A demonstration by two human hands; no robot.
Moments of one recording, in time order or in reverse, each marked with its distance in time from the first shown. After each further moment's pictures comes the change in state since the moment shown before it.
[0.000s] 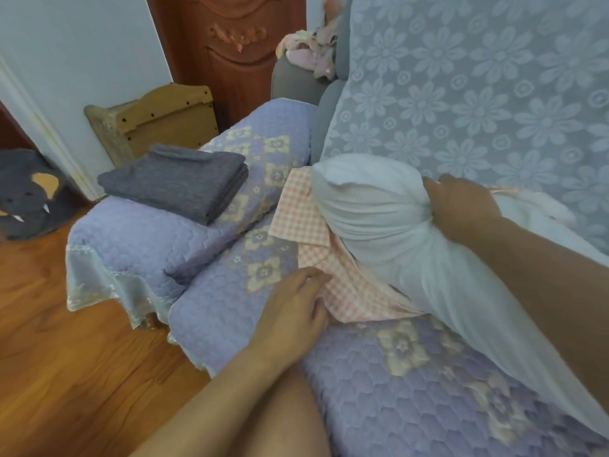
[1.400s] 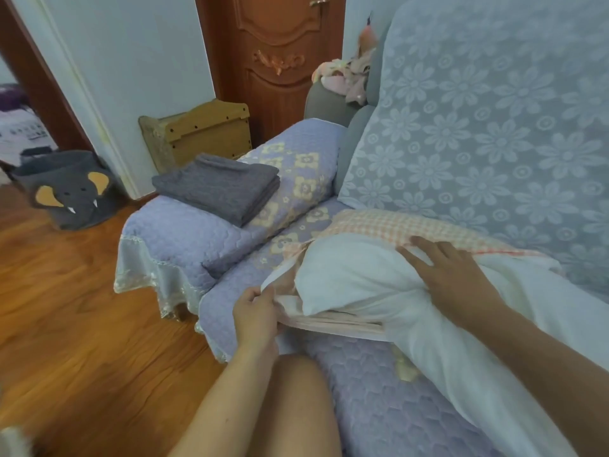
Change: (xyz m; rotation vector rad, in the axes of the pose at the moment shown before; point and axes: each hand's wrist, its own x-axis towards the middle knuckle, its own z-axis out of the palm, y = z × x) left_hand -0.024 0.000 -0.045 -0.943 0.606 -1.227; right_hand -0.087 -0.042 0.026 0.059 0.188 -0.338
